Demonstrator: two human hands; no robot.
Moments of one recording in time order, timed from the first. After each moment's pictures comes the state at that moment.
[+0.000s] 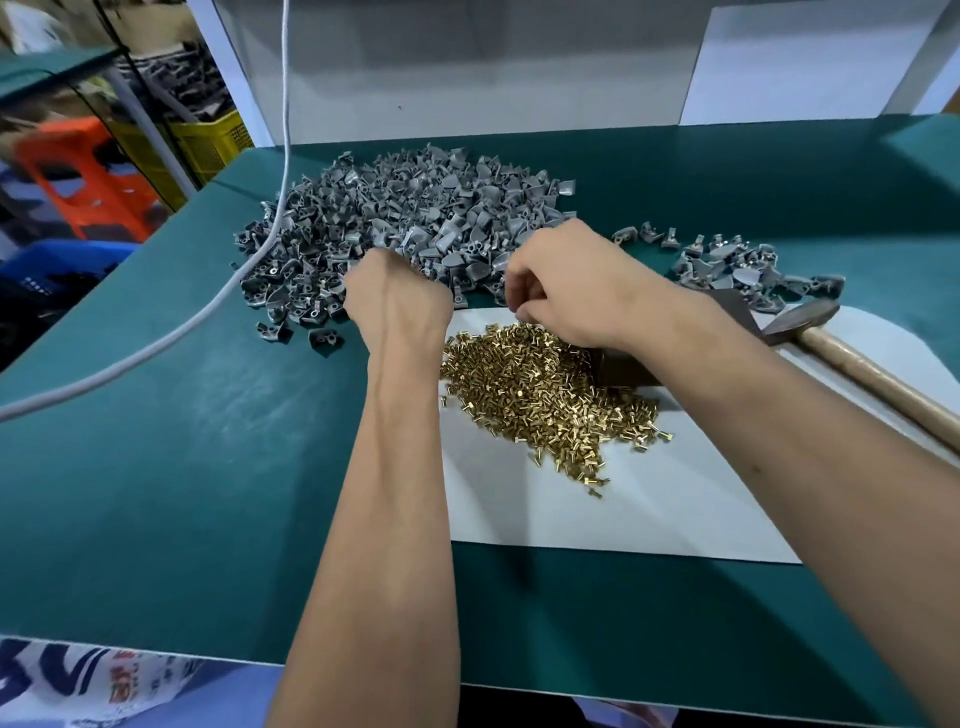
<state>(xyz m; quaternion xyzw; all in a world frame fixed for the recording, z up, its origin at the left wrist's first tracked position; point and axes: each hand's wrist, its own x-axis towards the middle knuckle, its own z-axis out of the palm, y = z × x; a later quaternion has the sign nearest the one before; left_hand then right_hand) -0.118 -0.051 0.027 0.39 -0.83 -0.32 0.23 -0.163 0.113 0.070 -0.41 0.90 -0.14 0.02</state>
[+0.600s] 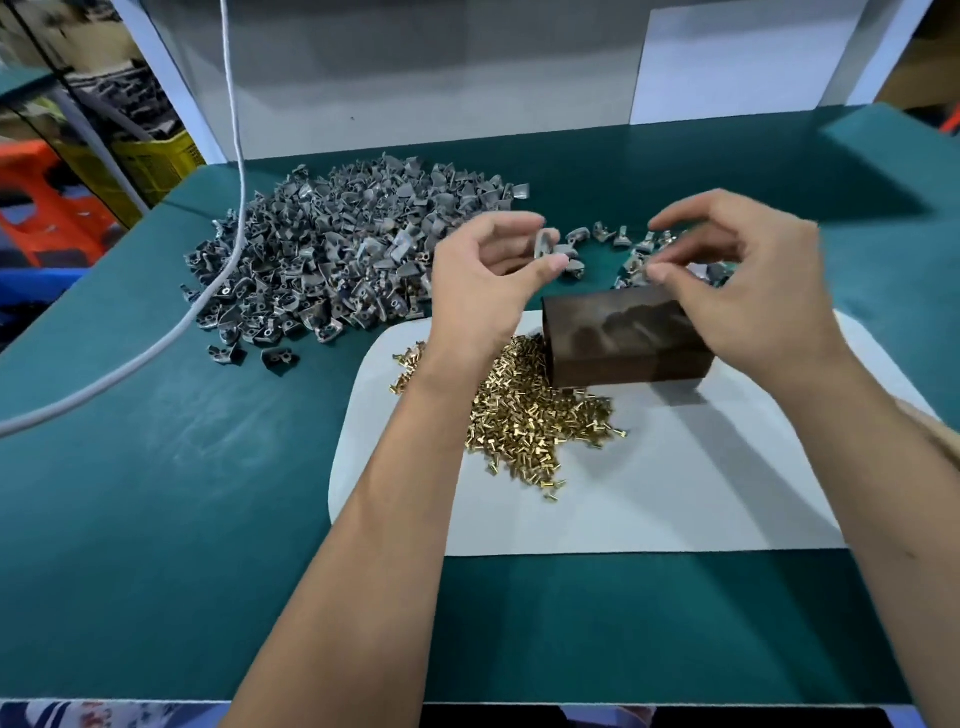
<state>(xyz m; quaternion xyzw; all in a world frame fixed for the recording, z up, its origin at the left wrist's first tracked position) -0.141 0.035 0.021 0.03 -0.70 -0.67 0.23 -0.162 0.246 0.050 -0.24 0.84 -0.44 -0.21</state>
